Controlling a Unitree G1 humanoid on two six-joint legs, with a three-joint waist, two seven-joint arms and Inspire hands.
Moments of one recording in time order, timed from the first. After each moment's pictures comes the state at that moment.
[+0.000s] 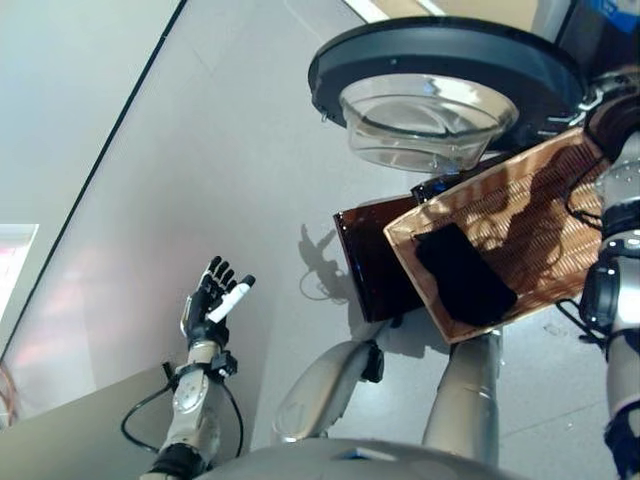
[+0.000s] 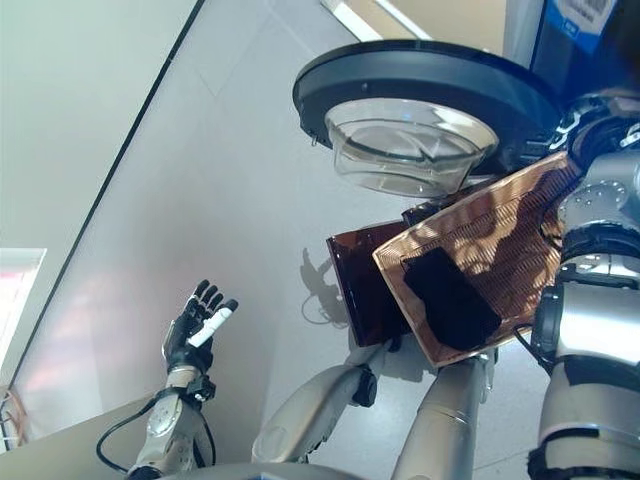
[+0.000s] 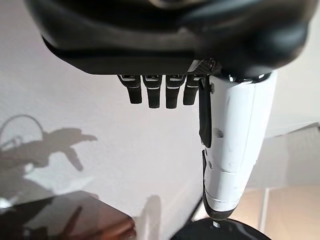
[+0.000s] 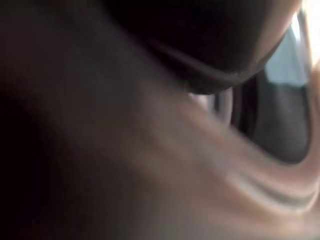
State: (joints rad) left arm 0.09 0.19 -0.21 0.60 -0.67 -0.53 0.02; right arm -1.11 -0.81 -0.07 1.17 1.10 -0.46 -0.61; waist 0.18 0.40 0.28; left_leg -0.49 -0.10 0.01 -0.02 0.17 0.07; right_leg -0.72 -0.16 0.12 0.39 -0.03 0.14
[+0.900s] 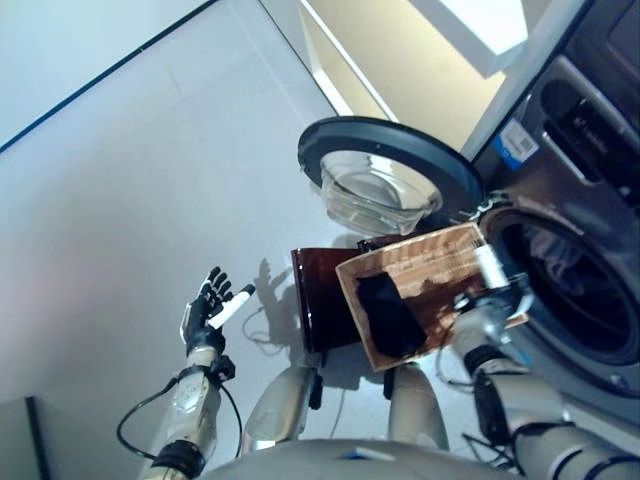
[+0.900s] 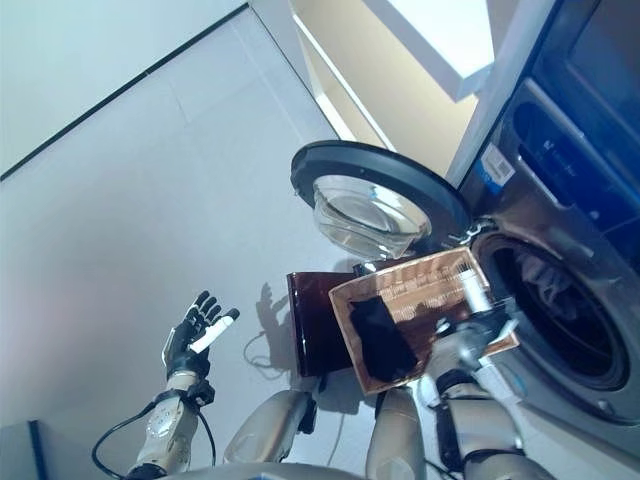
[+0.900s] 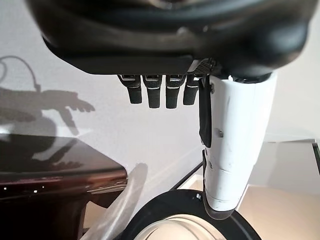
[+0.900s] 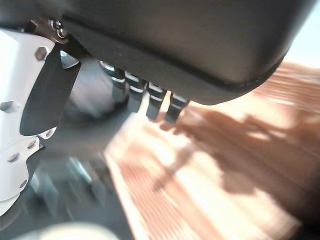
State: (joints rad) left arm 0.06 0.17 -0.14 0.79 -0.54 -0.51 0.05; right arm -0.47 -0.20 0.00 1.29 0.92 -0.41 -0.28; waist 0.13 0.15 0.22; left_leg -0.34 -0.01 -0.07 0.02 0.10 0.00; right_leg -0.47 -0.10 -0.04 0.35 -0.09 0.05
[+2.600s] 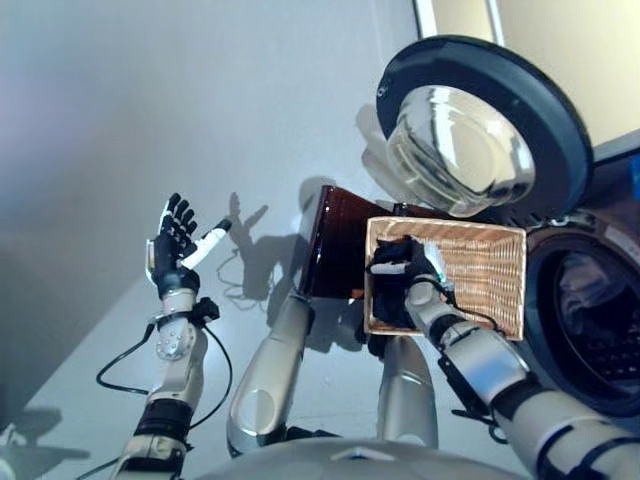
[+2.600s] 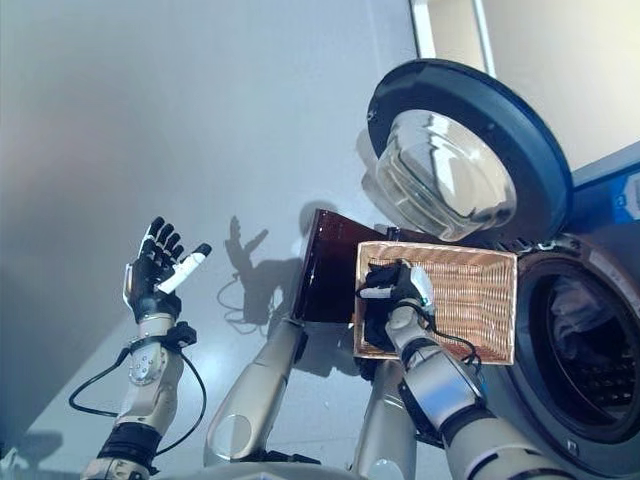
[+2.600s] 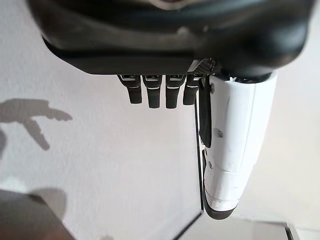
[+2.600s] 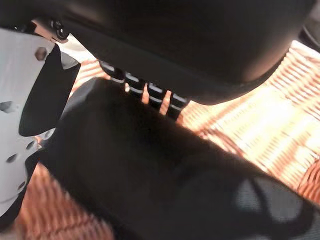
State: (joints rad) left arm -0.05 0.21 0.00 0.40 -0.37 -0.45 0.24; right arm -0.73 -0.21 0.40 1.53 0.12 -0.17 -0.45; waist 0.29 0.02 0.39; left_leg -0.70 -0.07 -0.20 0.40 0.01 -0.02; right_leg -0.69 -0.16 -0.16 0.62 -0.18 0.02
